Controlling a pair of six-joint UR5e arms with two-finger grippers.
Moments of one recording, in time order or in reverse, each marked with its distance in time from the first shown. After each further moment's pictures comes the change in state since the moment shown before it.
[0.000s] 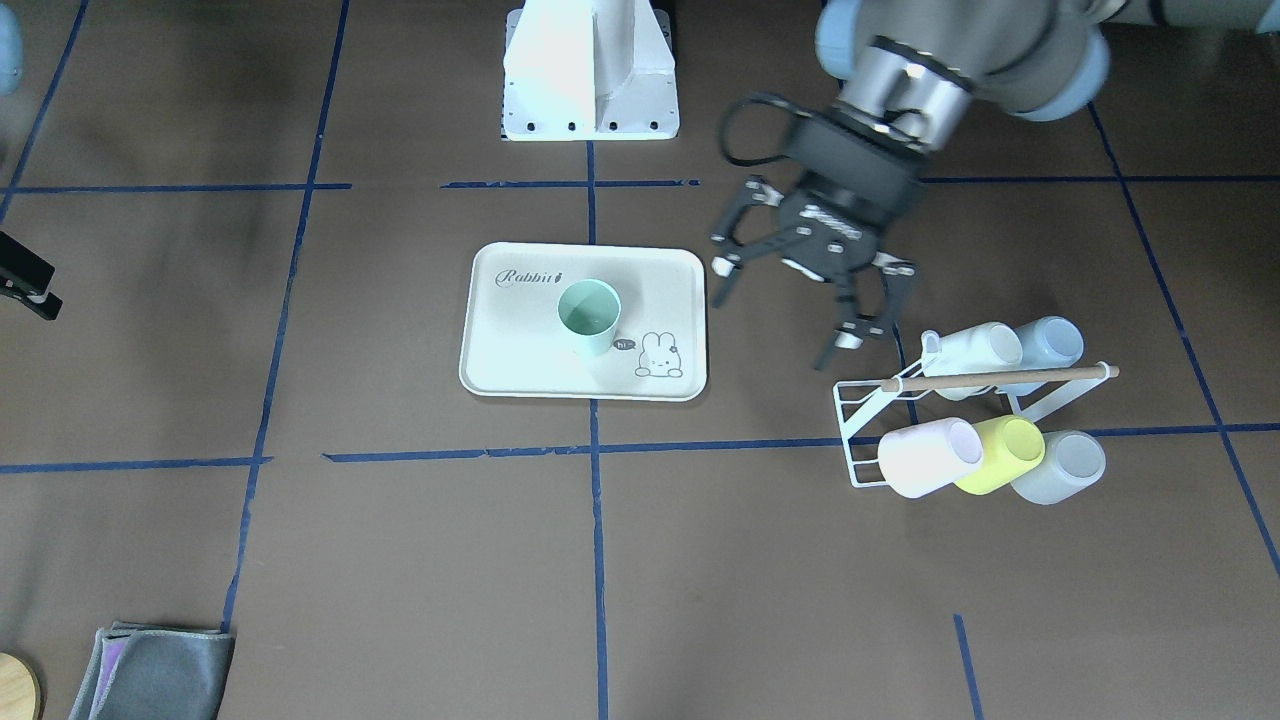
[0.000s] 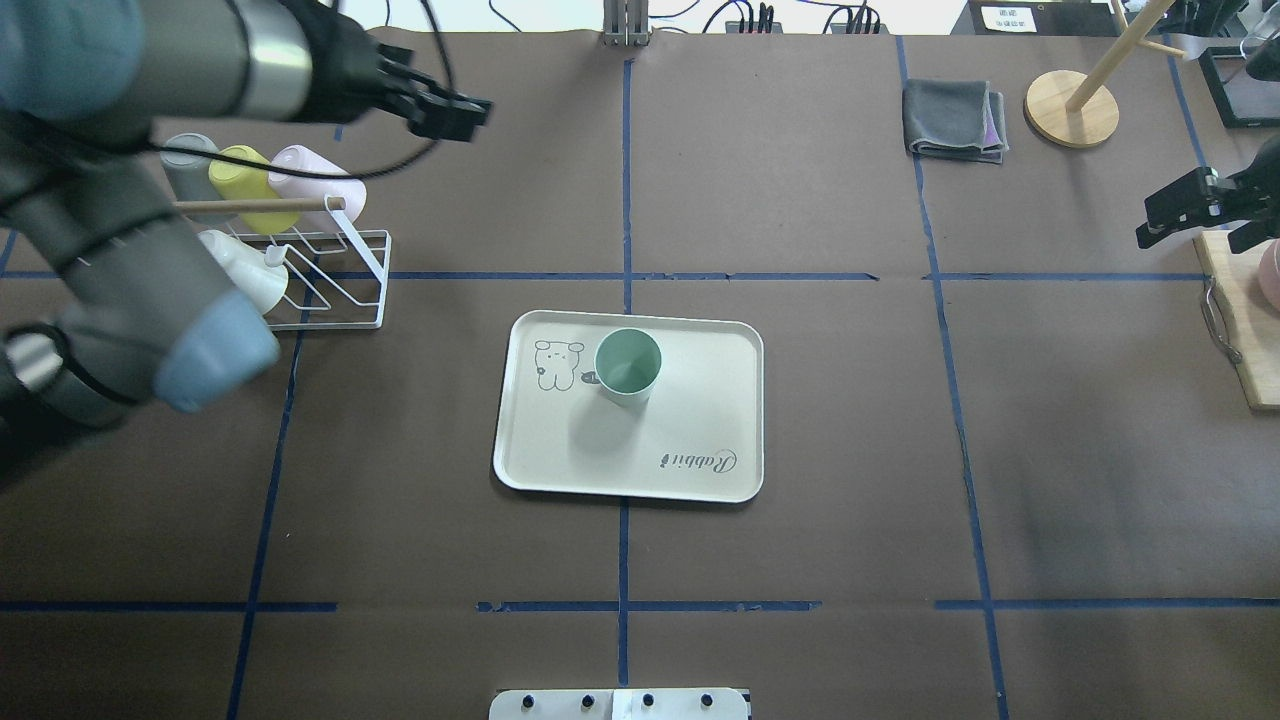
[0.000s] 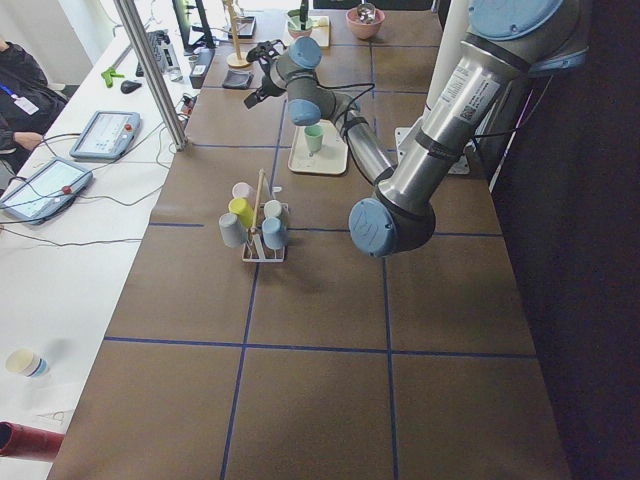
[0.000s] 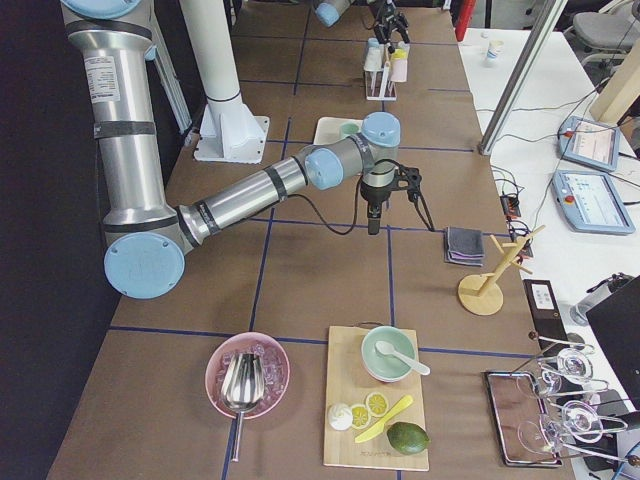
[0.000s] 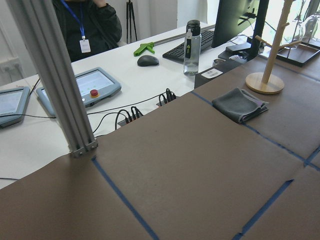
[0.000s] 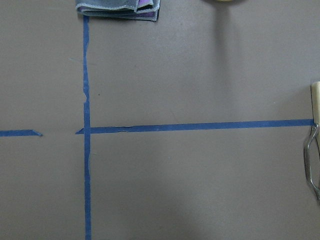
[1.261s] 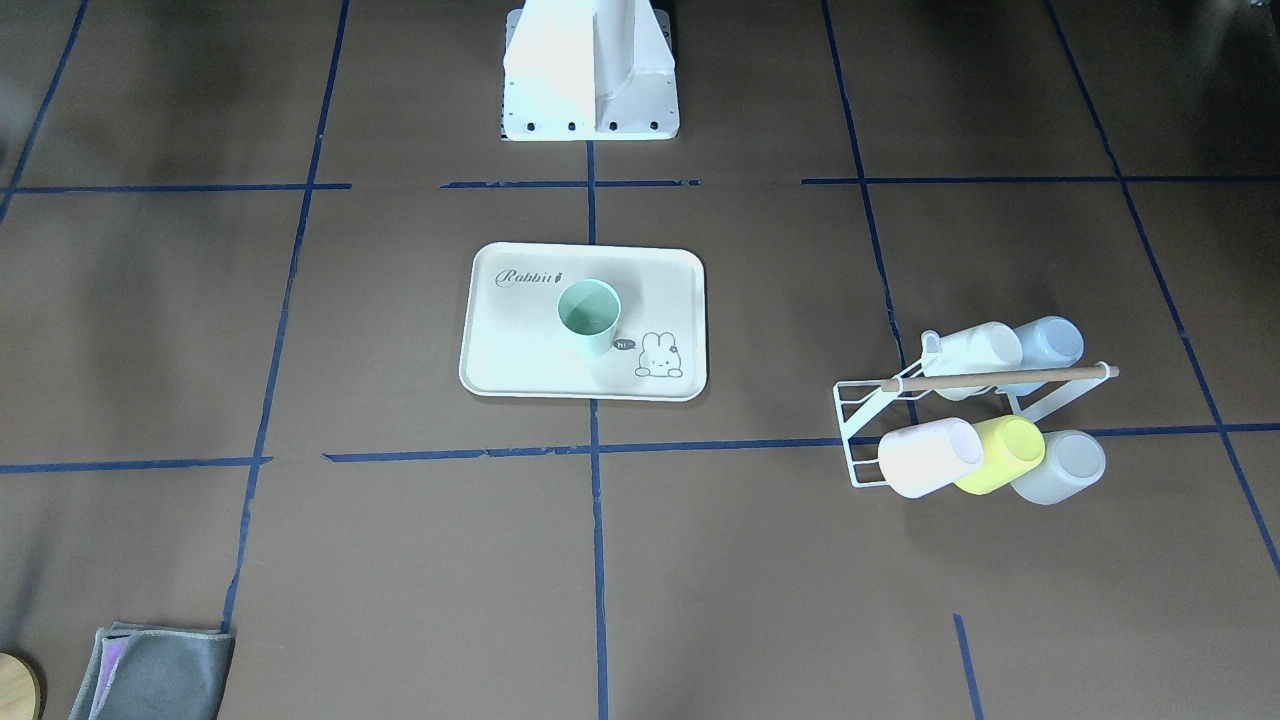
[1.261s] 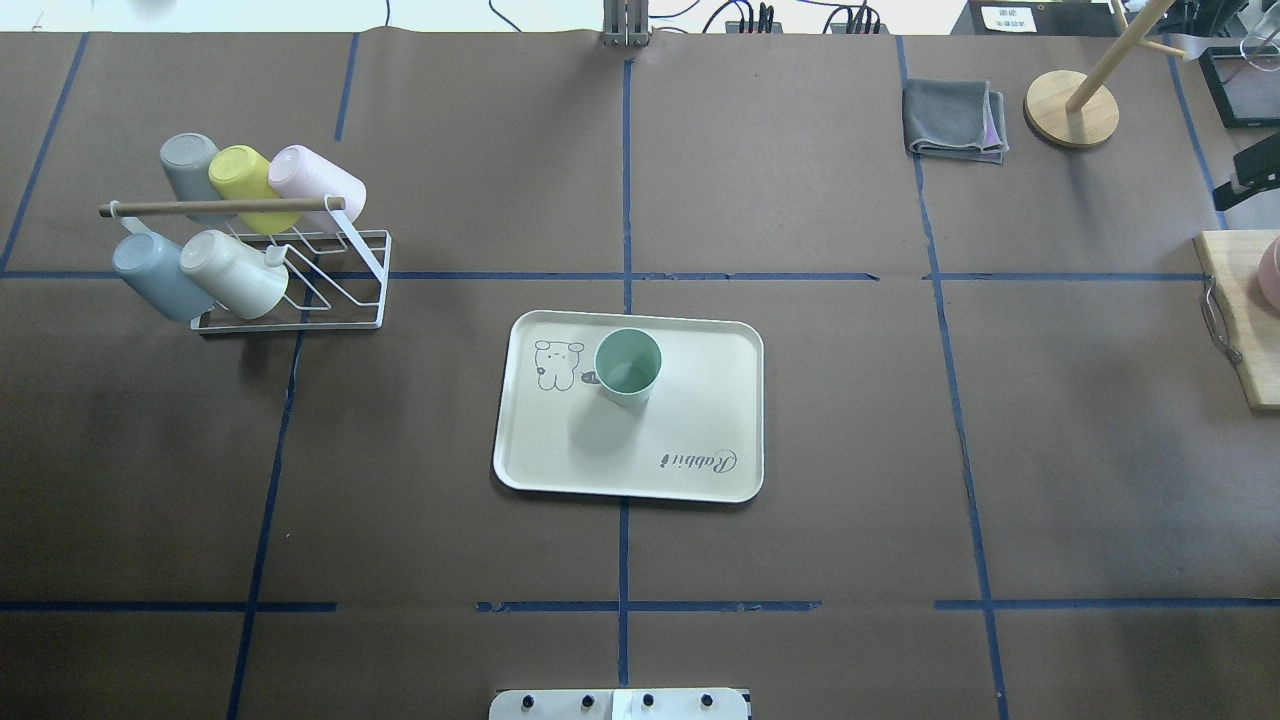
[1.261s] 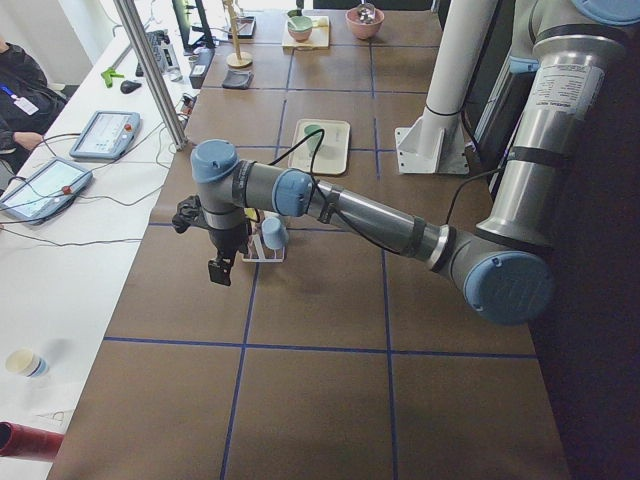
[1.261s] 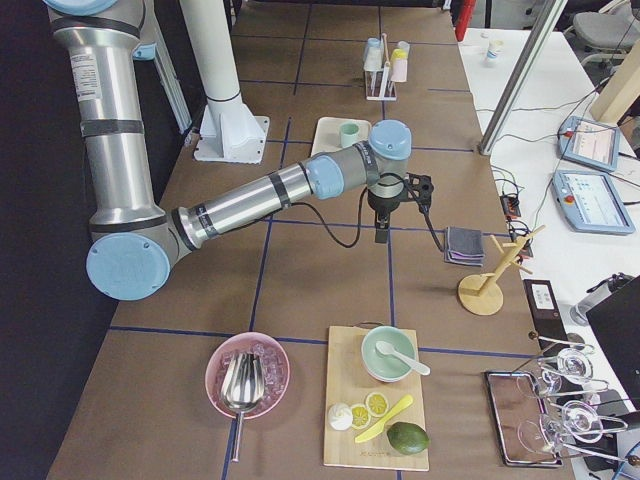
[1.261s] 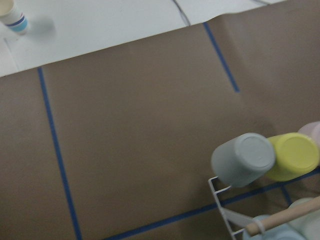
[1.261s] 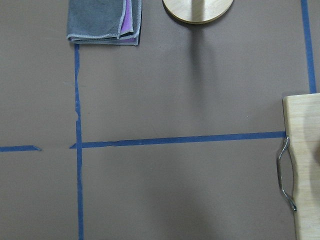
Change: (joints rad) left arm -0.565 0.347 0.128 0.735 -0.339 0.656; right arm 0.168 -0.001 -0.086 -0.003 0.134 -0.161
